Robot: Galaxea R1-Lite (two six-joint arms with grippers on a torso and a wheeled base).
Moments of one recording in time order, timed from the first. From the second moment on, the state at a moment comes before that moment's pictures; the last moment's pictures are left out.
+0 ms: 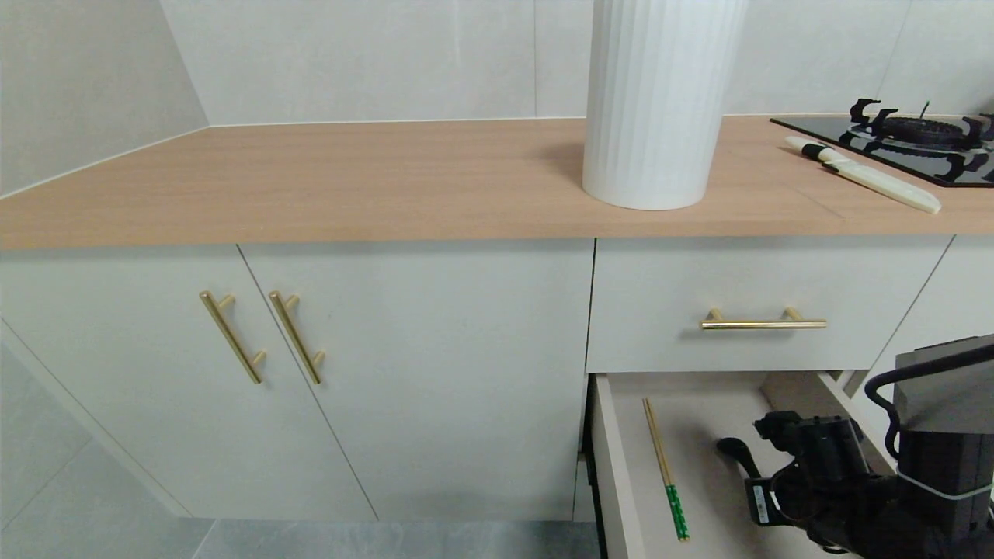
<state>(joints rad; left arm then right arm) 0.01 0.00 0.00 0.00 0.04 -0.01 0.21 2.27 -0.33 -1.14 -0.18 0.10</state>
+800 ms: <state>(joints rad) 0.01 0.00 0.00 0.00 0.04 -0.01 0.21 2.30 -0.32 -1.18 -0.19 0.11</state>
